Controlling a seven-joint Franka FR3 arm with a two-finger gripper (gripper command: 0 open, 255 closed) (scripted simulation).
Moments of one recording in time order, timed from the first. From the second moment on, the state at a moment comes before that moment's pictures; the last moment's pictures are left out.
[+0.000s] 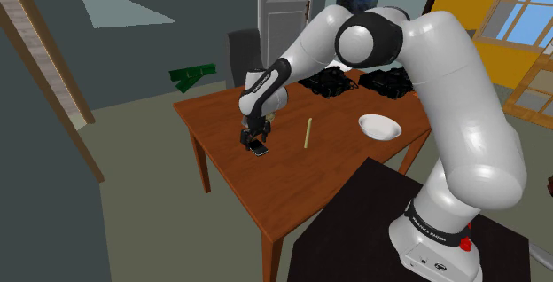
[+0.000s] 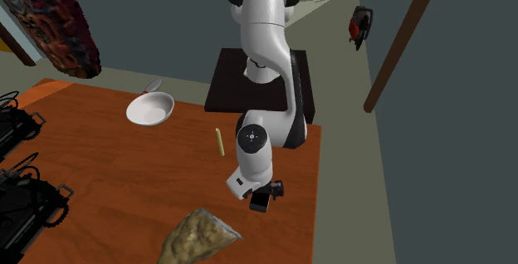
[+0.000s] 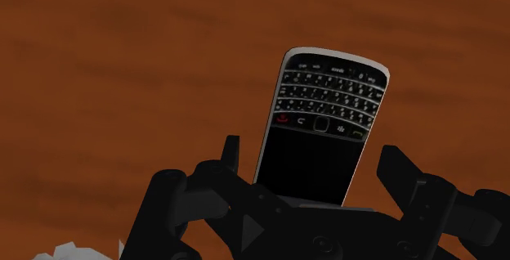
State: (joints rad) arm 0.06 0.73 -0.04 -1.78 0.14 2.48 -0.04
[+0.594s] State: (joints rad) arm 0.06 0.74 -0.04 -1.78 0.14 2.49 -0.04
